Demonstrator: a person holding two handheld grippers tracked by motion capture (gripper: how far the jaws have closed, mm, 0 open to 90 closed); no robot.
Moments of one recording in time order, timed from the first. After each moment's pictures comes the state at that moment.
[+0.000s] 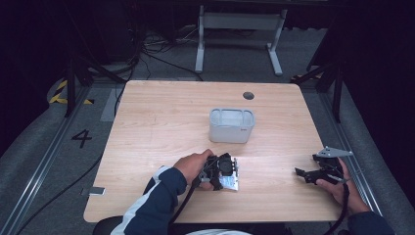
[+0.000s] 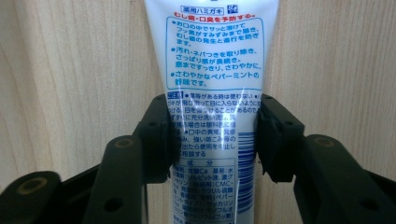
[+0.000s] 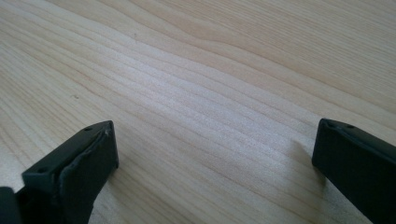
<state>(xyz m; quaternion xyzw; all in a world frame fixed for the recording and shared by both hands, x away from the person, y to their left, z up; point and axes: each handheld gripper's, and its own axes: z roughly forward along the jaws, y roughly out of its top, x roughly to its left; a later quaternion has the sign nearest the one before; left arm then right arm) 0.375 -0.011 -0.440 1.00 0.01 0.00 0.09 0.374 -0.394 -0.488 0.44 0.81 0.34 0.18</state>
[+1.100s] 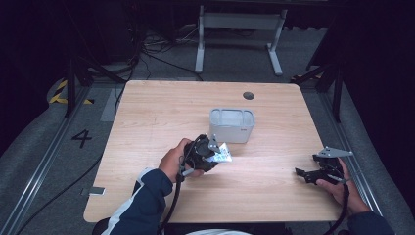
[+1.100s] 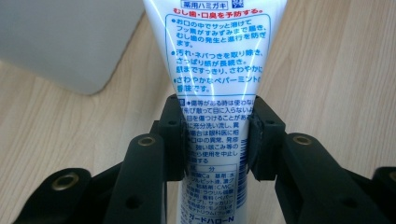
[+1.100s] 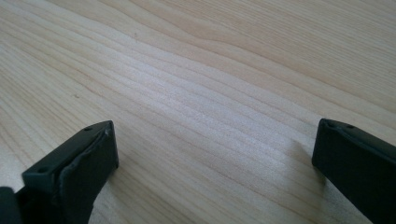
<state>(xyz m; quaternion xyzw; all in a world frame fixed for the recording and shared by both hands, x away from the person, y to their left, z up) 0.386 0.050 -0.394 0.95 0.16 0.08 0.26 0.373 -0.394 -0.488 0.44 0.81 0.34 0.18</state>
